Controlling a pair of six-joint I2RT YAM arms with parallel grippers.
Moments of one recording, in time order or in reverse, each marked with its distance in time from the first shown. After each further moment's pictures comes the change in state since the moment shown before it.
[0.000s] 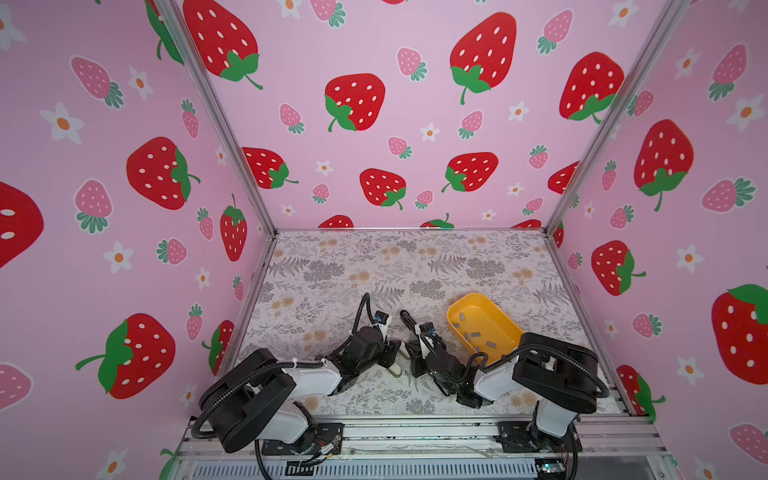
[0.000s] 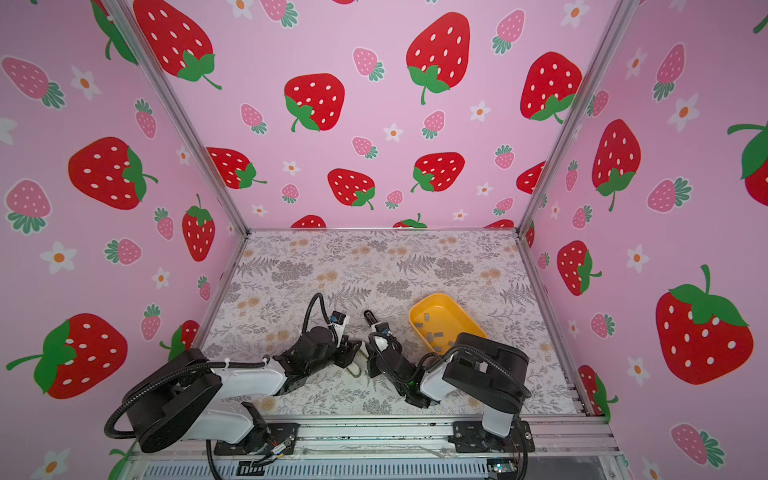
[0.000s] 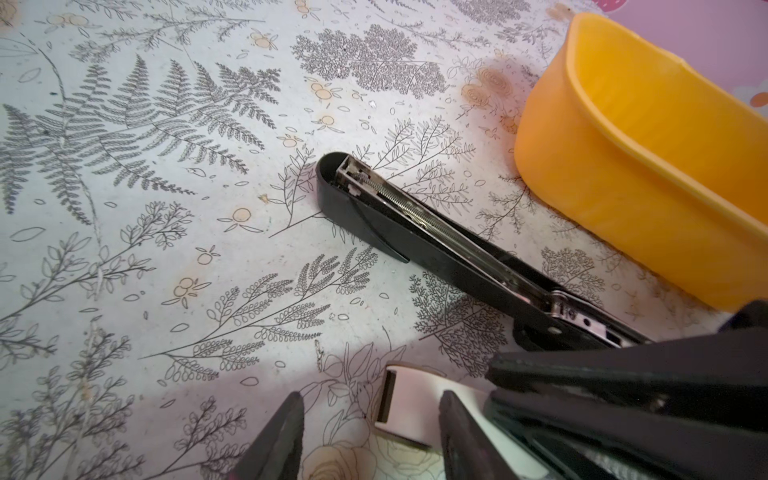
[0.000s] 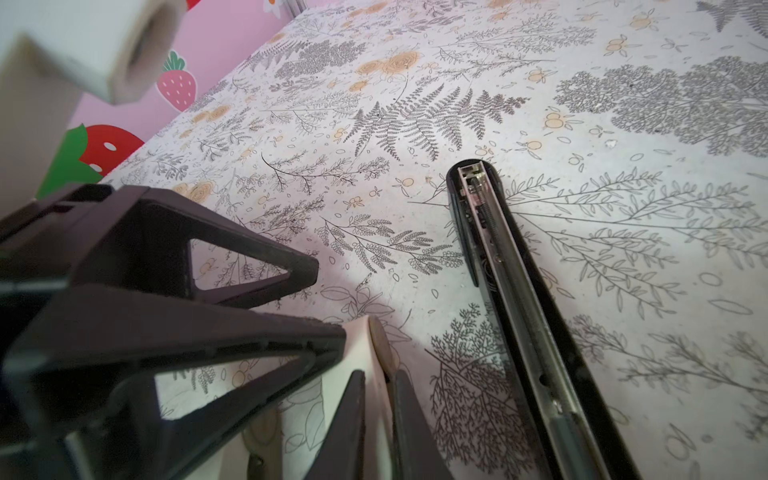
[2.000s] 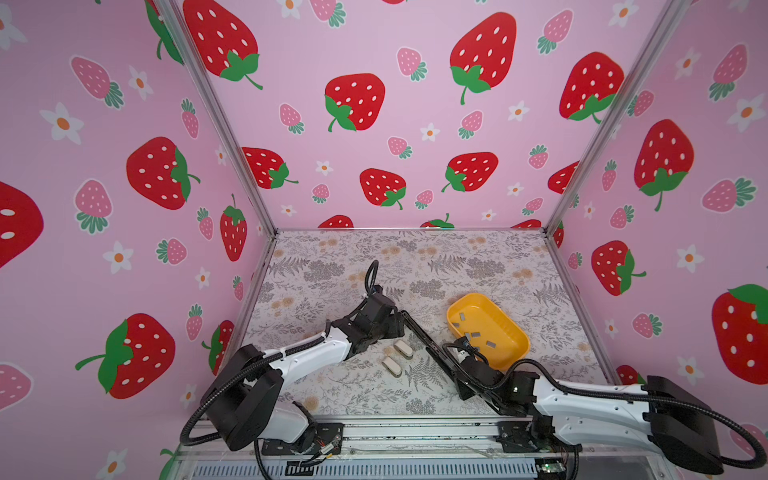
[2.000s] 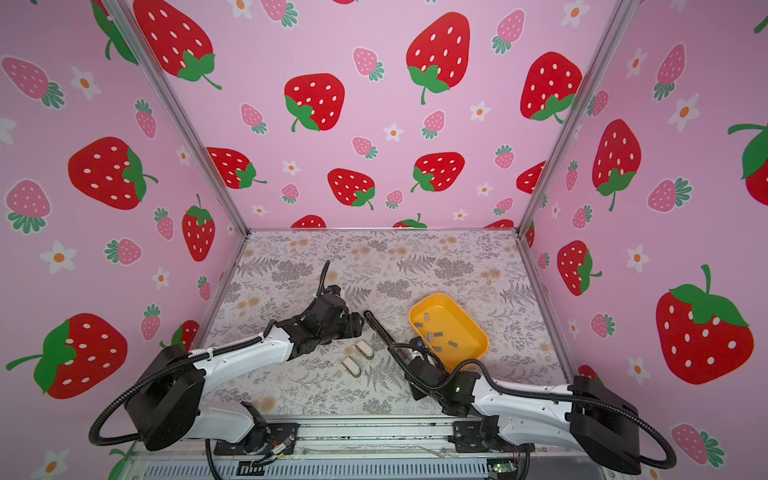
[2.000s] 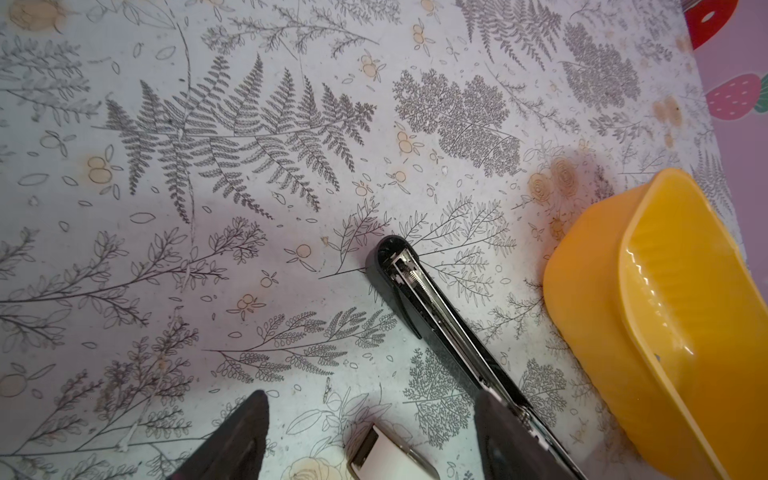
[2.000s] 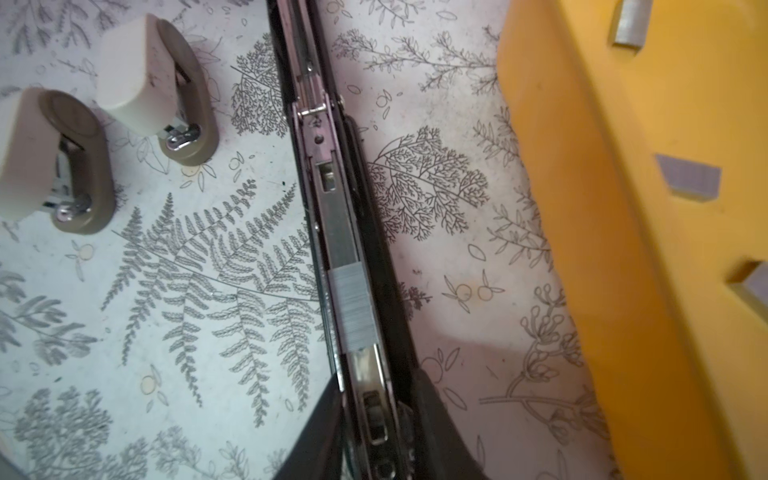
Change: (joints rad) left arm 0.049 0.032 0.444 -0.640 -0.048 -0.363; right arm -0.011 -0.722 -0.111 -1.097 -0.037 0.090
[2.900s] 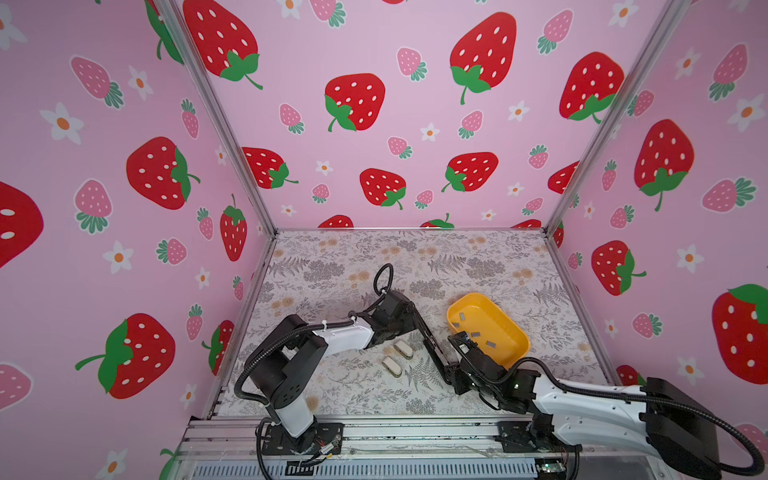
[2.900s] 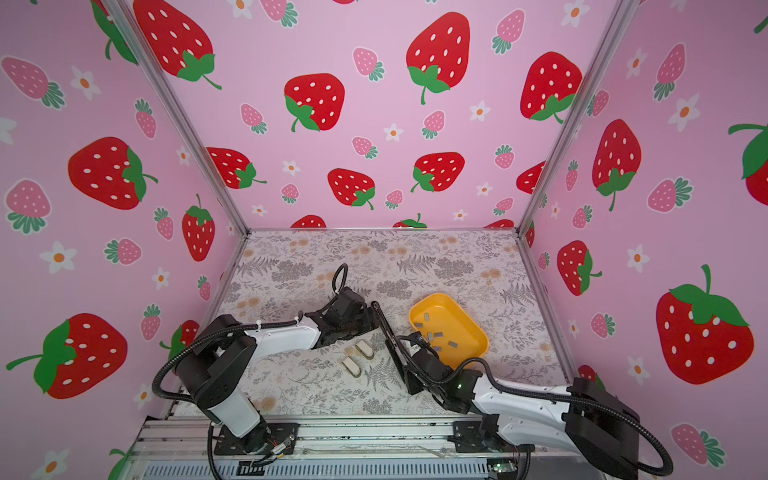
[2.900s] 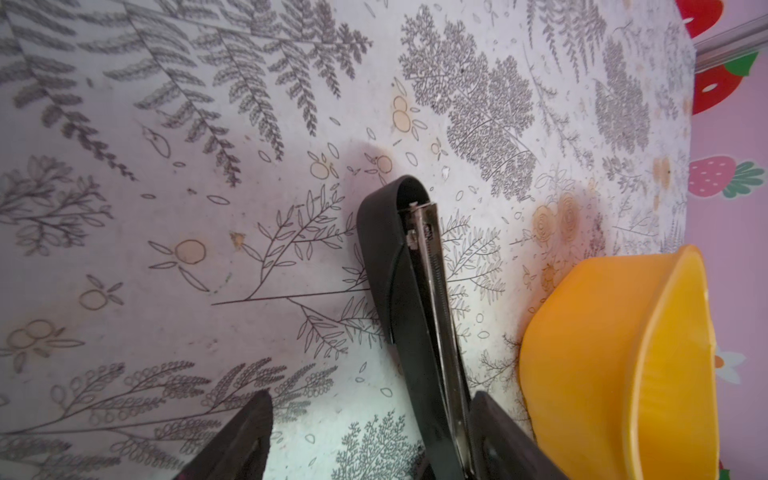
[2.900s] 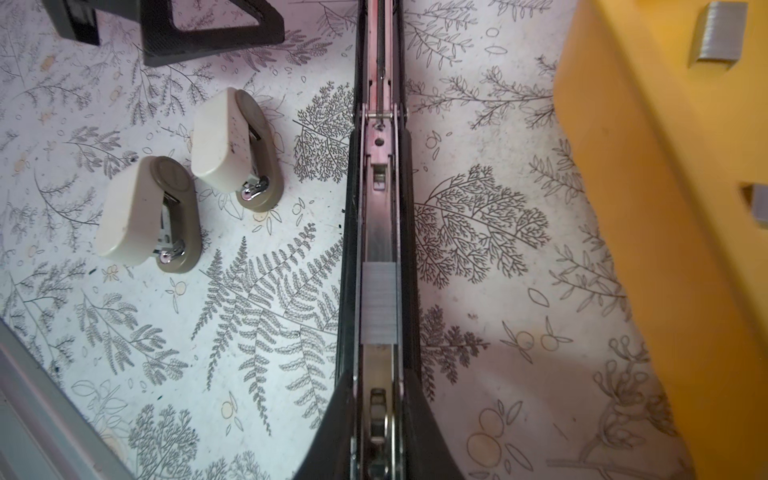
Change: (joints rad) left arm -0.019 0.269 0.098 0.165 0.076 -0.289; right arm -0.086 0.003 -0.035 0.182 -0.153 -0.002
